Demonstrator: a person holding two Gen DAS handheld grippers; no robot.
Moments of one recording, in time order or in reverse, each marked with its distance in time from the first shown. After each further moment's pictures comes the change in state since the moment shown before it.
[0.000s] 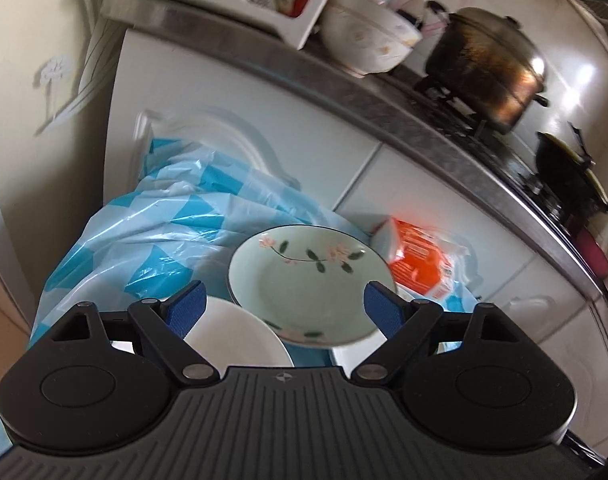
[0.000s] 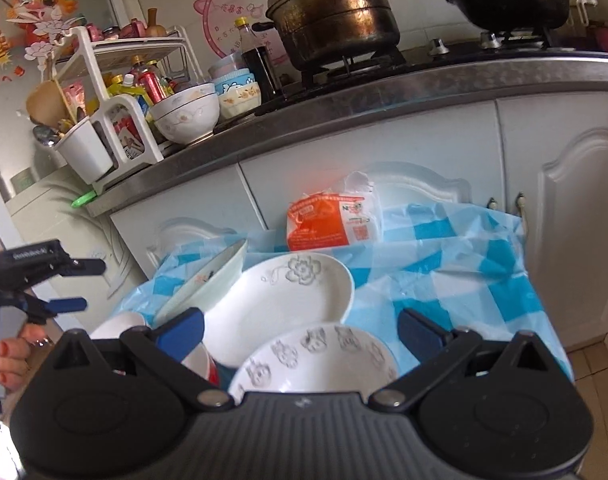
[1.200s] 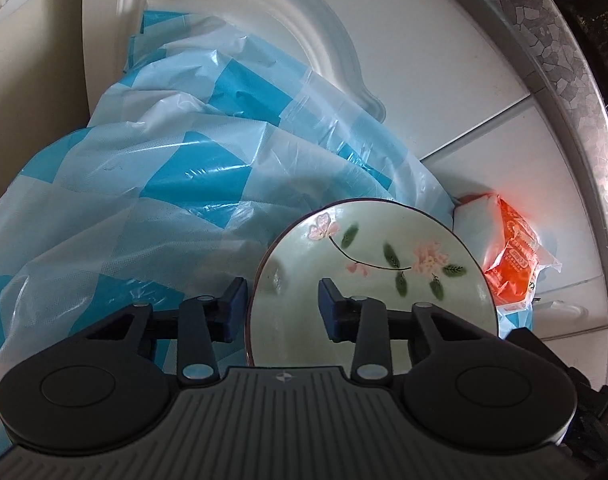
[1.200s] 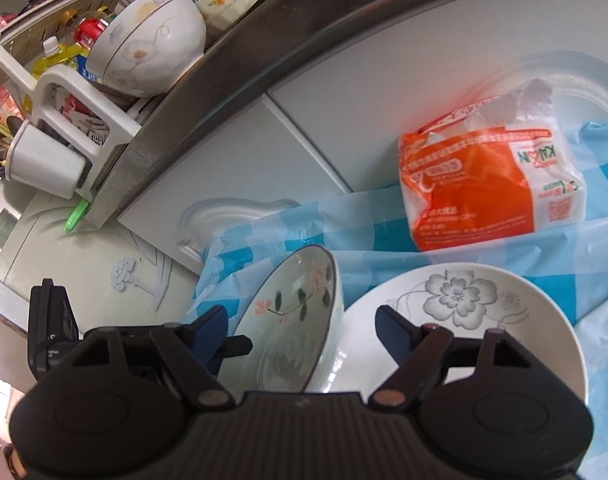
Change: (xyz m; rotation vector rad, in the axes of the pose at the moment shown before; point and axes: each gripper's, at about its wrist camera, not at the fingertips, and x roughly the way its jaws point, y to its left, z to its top) left arm 0.126 0.034 0.039 -0.136 0.417 0.050; right arm 0.202 0.041 0.058 0.218 0.320 0.180
